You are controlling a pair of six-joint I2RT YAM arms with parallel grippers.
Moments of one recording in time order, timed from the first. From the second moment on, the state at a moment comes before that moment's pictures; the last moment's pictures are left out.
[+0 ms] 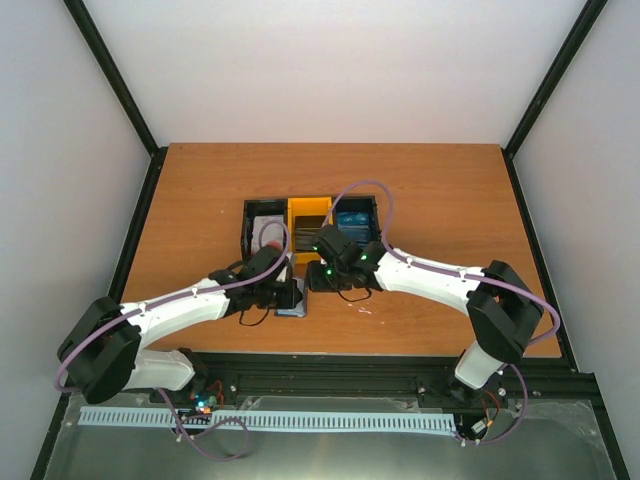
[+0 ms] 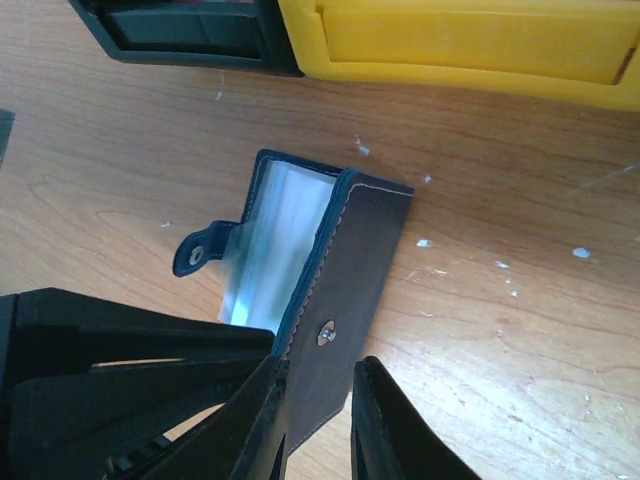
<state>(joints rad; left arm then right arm) -0.75 1.28 0.64 -0.33 0.17 -0.71 0.93 1.63 1.11 -0.47 -0.11 0.79</state>
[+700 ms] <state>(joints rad) -0.60 1.24 0.56 -0.36 0.14 -0.77 0.99 1.74 1.25 -0.39 -0.14 0.81</state>
